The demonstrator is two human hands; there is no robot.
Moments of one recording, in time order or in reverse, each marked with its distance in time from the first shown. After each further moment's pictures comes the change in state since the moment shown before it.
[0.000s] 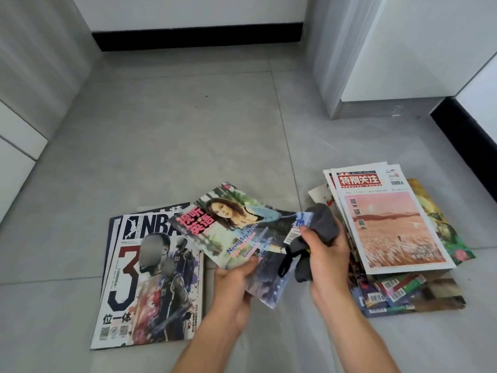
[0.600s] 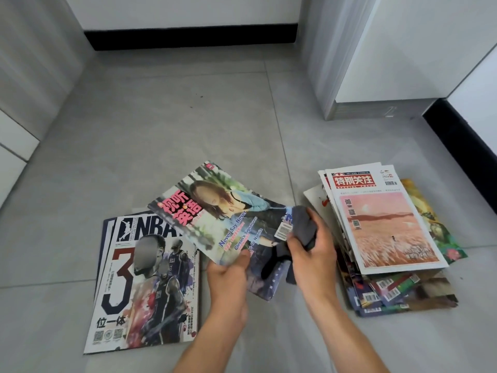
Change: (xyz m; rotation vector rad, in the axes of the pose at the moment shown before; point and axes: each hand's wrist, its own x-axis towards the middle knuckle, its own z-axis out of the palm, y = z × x) left_hand -0.014 0.006 0.020 0.064 0.177 0.208; right_hand -0.003 0.009 0.000 -0.489 -0.075 -0.261
